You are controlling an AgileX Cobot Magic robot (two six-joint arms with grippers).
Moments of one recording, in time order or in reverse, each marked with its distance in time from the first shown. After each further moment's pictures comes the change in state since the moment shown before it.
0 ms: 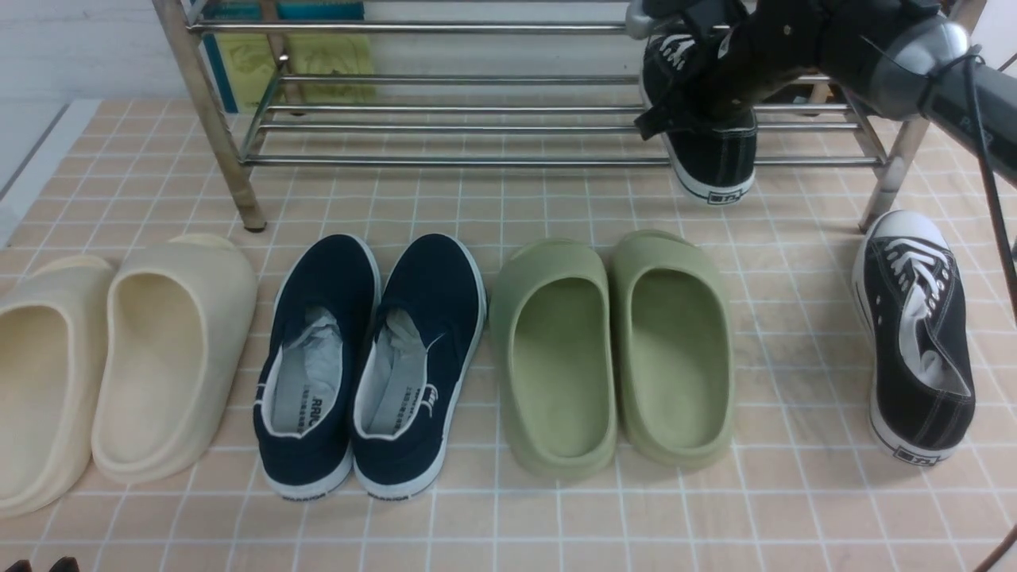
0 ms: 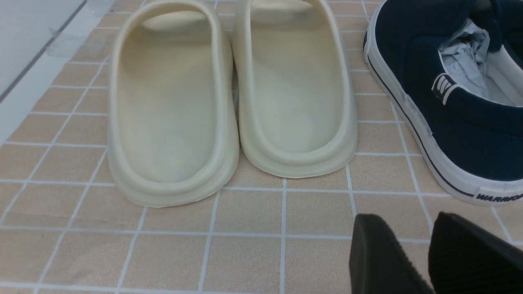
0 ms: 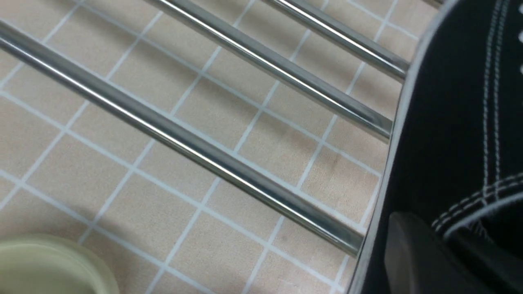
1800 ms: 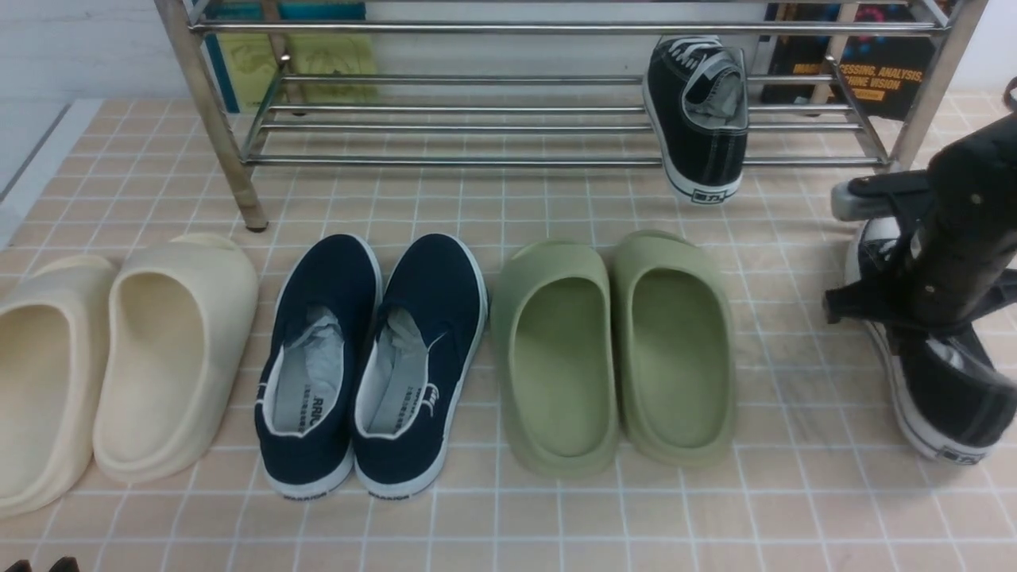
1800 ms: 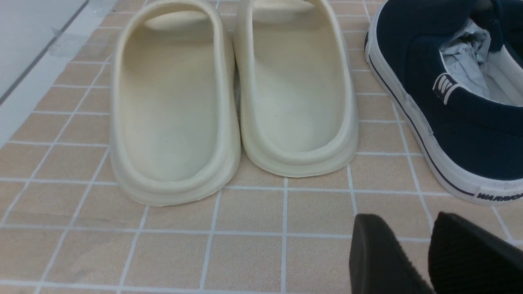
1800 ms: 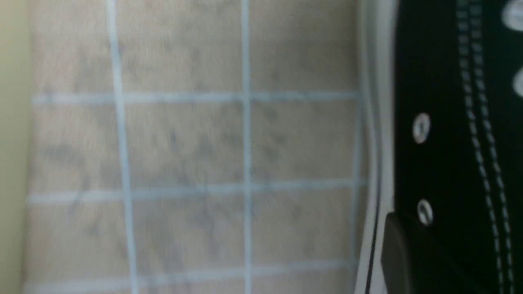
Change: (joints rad) right arm -0.109 -0.534 0.983 -0.279 0.074 0.603; left arm 0.000 0.000 0.000 0.000 0.000 0.000
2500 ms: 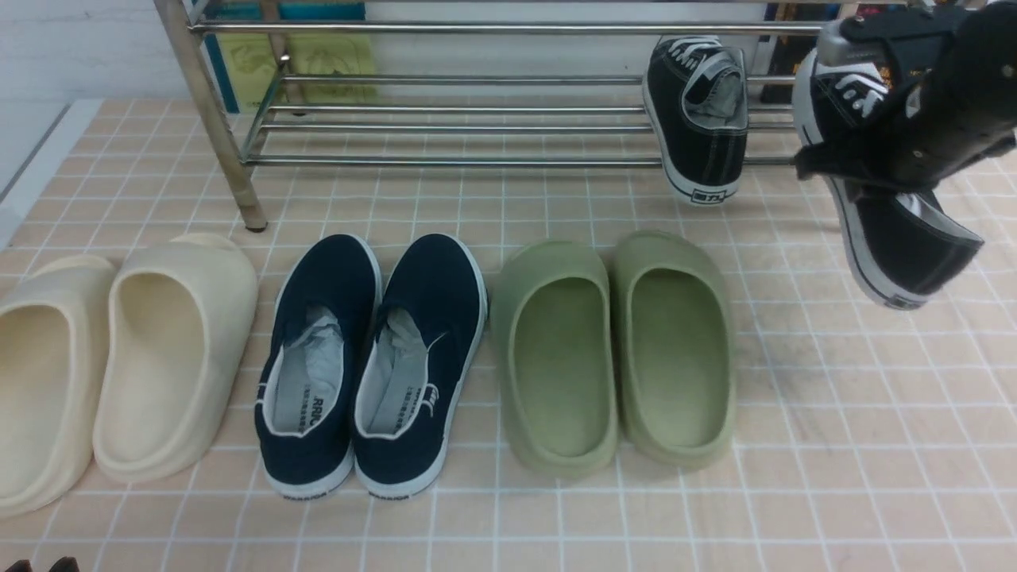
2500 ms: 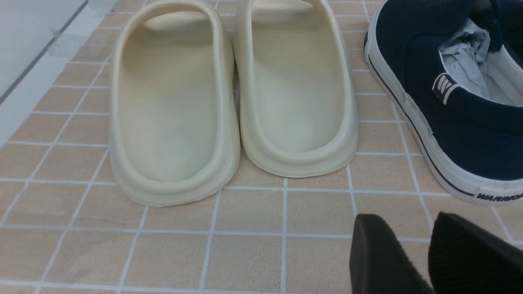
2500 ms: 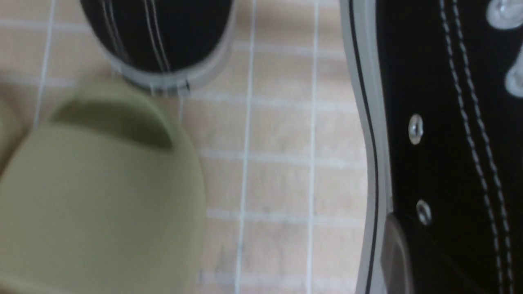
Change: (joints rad) right arm 0.023 0.052 -0.317 0.046 -0.092 -0.093; left arm 0.000 0.000 0.000 0.000 0.000 0.000
